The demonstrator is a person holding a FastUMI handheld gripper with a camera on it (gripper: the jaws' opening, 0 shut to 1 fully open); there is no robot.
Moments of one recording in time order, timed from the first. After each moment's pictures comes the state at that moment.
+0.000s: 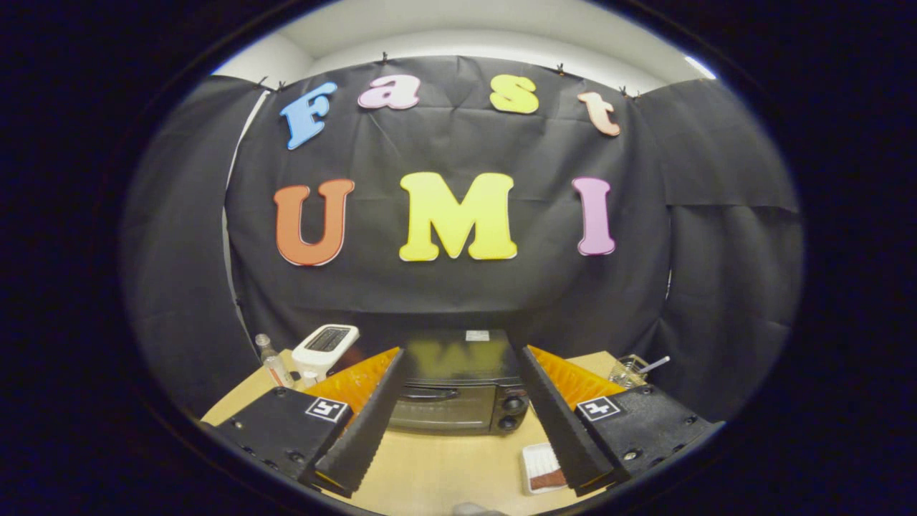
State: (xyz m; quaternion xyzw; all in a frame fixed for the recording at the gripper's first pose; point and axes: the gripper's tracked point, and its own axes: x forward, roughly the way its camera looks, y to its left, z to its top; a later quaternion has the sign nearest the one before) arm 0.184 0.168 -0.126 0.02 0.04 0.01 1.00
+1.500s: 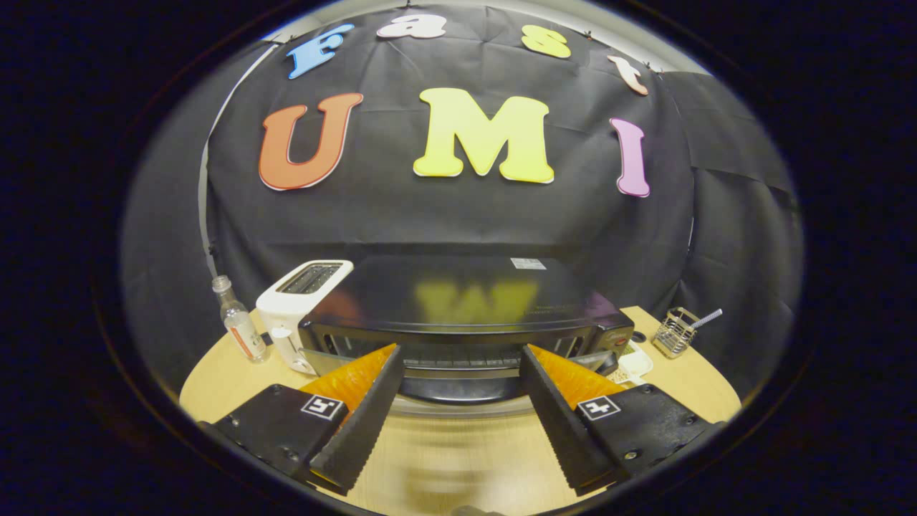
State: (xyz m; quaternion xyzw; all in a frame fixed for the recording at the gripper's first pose) arm 0.256 0.236 -0.242 -0.01 0.13 -0.02 0.99
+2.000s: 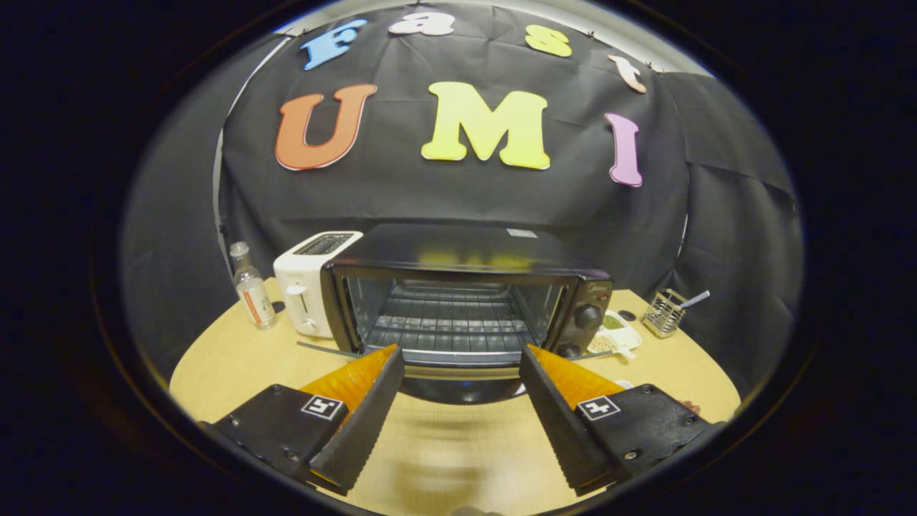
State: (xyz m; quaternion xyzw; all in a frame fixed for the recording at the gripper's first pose) arm 0.198 0.235 -0.284 -0.02 0.15 -0.02 0.99
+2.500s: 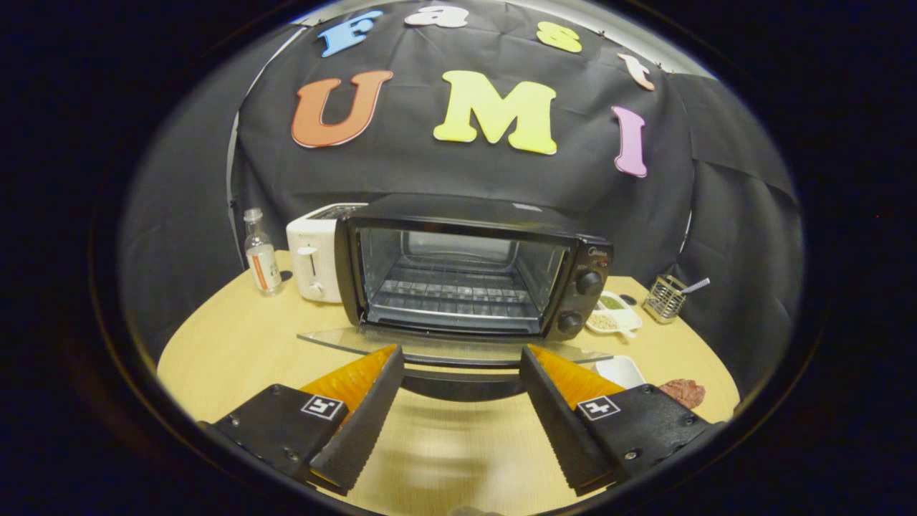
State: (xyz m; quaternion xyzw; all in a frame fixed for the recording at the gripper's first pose) arm 0.169 0.233 -0.326 -0.03 0.18 -0.01 0.98
